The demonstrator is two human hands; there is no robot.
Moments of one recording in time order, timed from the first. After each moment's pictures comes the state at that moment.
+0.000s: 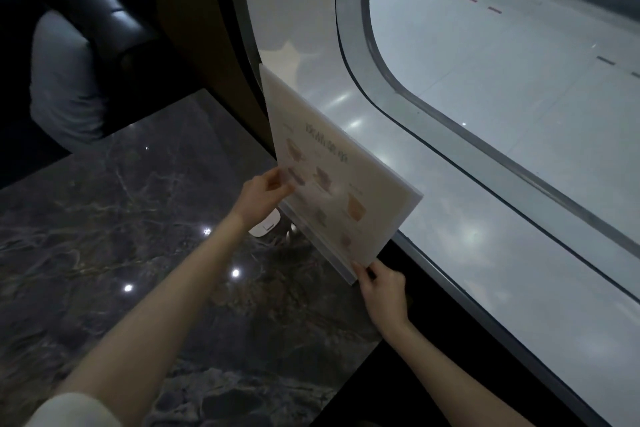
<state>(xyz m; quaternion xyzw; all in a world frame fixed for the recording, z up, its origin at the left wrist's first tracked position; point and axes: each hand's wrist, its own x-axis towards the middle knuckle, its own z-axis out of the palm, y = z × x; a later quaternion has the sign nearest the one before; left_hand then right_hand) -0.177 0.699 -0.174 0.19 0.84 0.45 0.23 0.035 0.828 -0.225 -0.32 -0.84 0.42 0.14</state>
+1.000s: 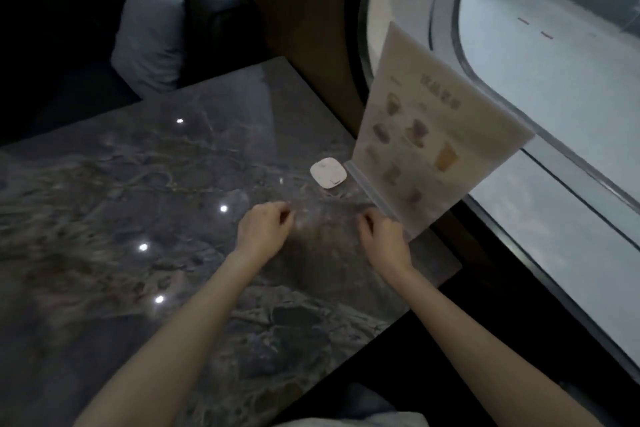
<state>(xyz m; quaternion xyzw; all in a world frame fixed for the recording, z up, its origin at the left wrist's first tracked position) -0.067 0.540 -0.181 0.15 0.95 0.26 0.06 0.011 0.724 -0.172 -0.18 -0.93 0.33 0.04</state>
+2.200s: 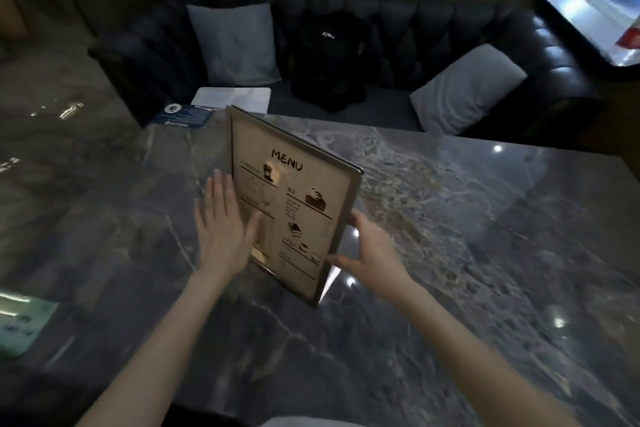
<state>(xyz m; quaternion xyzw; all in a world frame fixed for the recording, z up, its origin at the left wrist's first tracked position) 0.109 0.001 -0.144 -0.25 0.95 0.11 -0.16 0.034 0.226 -0.117 0.28 -0.88 0.36 -0.14</state>
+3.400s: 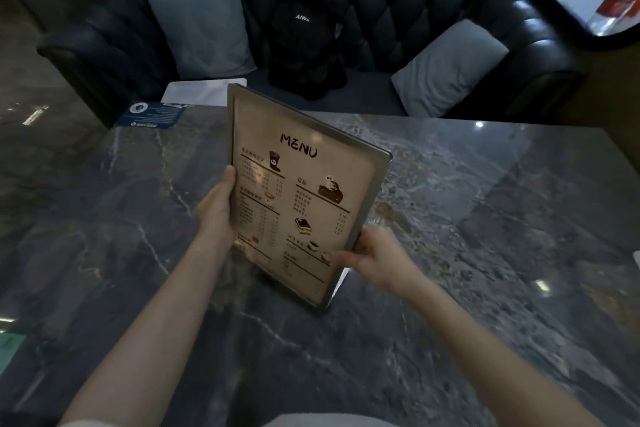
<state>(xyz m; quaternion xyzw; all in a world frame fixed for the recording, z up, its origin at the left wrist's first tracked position) 0.039 -0.012 -0.148 -0.37 0.50 0.76 -0.17 0.018 0.243 -0.121 0.24 -0.82 0.46 -0.24</state>
